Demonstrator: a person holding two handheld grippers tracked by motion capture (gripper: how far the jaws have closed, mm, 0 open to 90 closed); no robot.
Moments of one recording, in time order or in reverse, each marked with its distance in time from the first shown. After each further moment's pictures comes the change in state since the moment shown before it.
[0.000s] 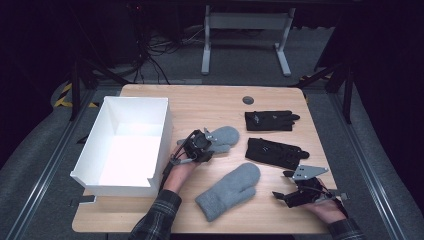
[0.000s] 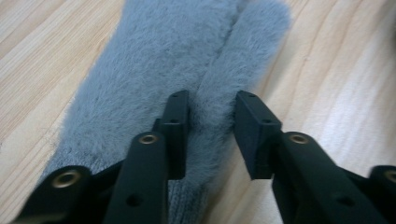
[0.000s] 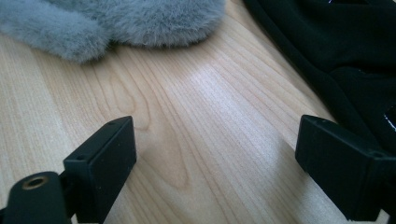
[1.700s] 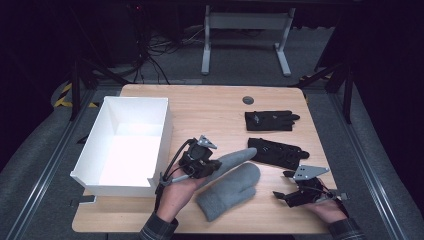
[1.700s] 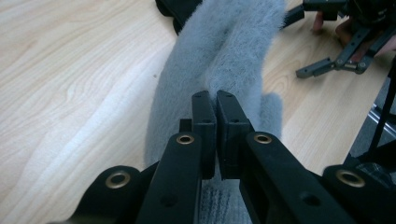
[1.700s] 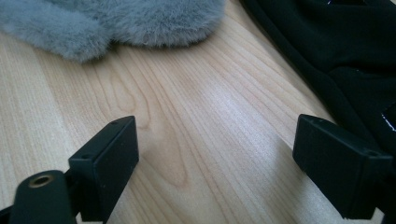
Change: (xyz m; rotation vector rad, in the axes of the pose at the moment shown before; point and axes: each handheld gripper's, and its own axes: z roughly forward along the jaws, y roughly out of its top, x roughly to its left) left arm -0.065 0.007 -0.113 -0.099 -0.233 -0.218; right arm -0.001 -0.001 -0.001 -0.004 0.007 0.000
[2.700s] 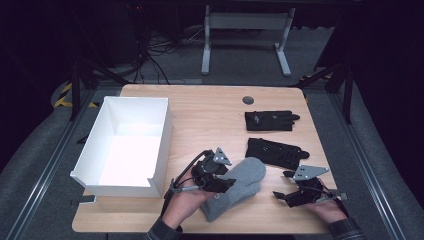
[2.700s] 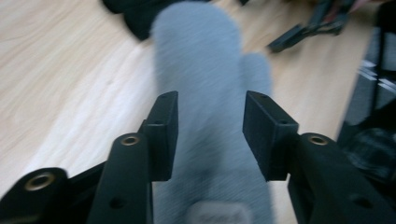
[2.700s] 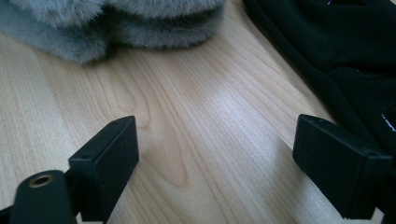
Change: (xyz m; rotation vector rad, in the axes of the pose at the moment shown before) left arm -0.020 -0.009 0.020 0.022 -0.022 0.177; right arm 0.000 0.000 0.000 0.000 0.000 -0.001
